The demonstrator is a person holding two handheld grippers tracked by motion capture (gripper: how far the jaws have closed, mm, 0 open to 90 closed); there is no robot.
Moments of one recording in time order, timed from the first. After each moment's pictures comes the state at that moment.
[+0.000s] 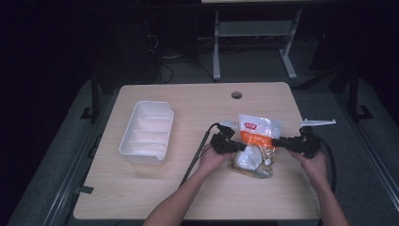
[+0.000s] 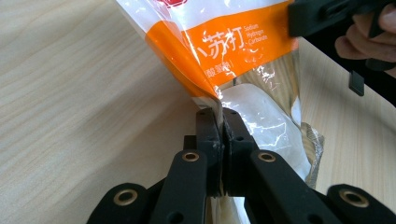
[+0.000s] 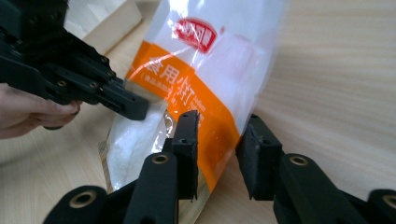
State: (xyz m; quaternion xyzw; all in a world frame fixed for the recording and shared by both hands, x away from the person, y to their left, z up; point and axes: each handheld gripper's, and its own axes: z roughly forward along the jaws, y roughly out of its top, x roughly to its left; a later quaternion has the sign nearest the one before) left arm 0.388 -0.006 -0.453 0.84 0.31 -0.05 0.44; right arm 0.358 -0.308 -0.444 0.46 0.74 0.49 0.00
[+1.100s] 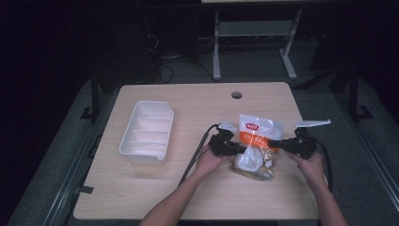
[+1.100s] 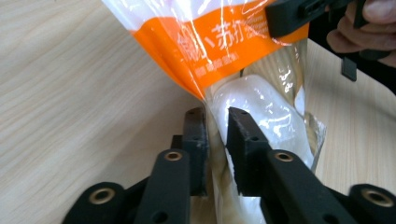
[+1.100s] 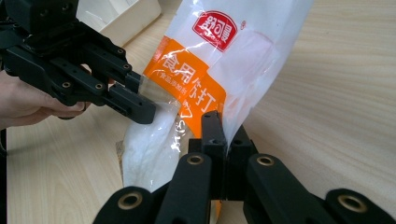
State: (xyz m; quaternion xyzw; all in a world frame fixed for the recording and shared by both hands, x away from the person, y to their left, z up) left arm 0.377 0.002 -0.447 0.85 0.28 -0.03 0.44; right arm 0.353 -0.293 -0.438 0.43 0.76 0.49 0.00
